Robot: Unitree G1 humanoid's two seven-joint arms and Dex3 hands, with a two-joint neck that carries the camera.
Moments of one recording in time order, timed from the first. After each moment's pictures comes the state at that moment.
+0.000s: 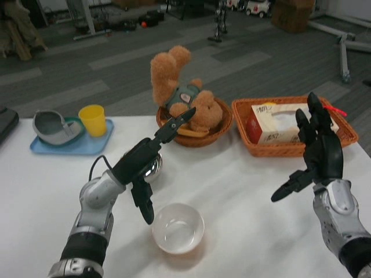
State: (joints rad) left arm -0.39 -0.11 0.33 0.44 0.36 -0.92 -0.61; right arm -0.45 -0.57 0.45 0.72 0.79 -0.84 -0.06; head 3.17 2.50
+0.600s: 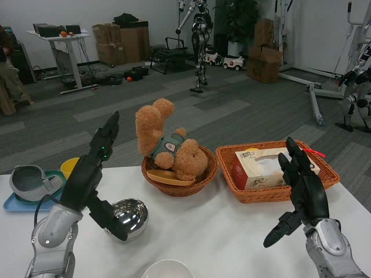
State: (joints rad) left arm -0.47 -0.01 0.43 0.42 0.25 -0.78 -0.39; right arm -0.47 -0.57 0.45 0.76 0.78 -0.82 -0.06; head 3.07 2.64
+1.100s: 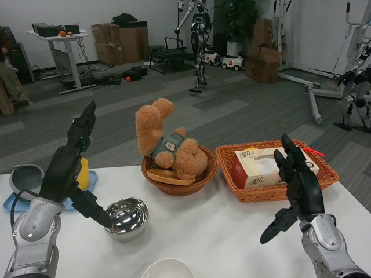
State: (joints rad) left arm -0.51 0.06 0.46 0.43 0.26 -0.77 -0.33; right arm -0.49 -0.57 0.46 0.76 0.78 -0.82 -0.06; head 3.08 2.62
